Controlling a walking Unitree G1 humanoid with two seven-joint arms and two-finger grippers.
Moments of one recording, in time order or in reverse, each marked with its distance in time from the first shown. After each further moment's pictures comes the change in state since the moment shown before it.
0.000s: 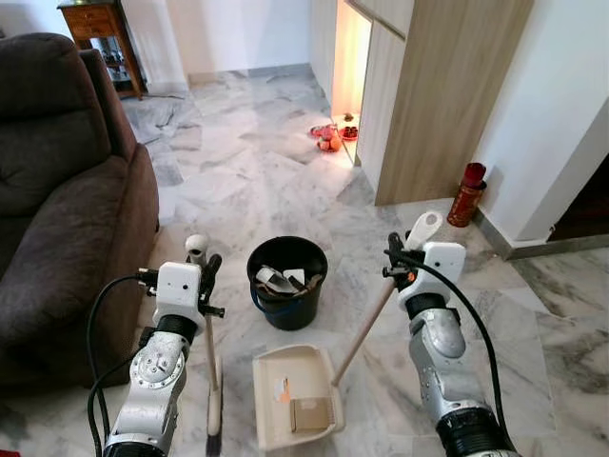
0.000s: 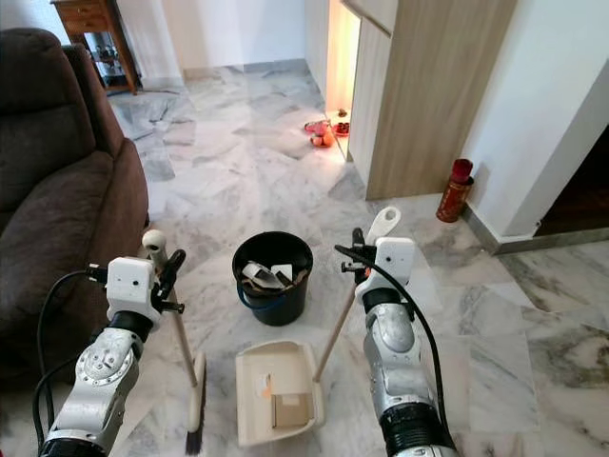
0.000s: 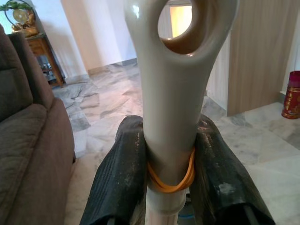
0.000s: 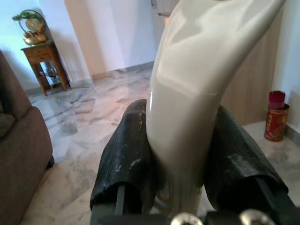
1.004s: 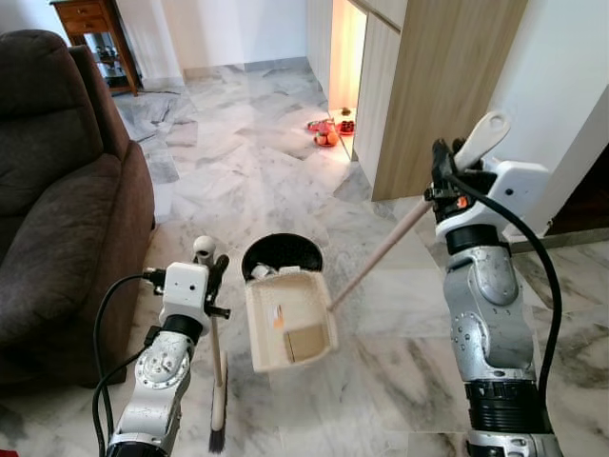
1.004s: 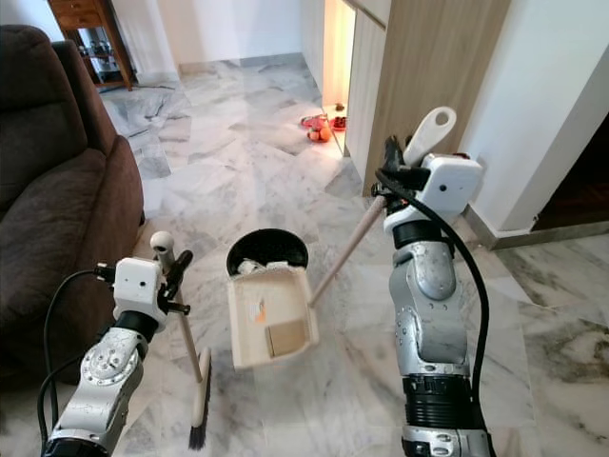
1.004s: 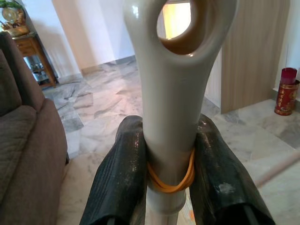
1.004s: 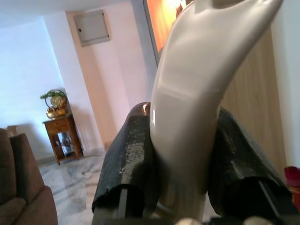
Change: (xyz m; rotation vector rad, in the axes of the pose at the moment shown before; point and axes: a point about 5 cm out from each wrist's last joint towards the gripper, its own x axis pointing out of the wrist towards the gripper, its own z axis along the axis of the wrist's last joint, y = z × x) left arm 0.001 -0.004 0.001 0.004 -0.009 -0.016; right arm 0.012 -0.002 0.112 0.061 -0.329 0.001
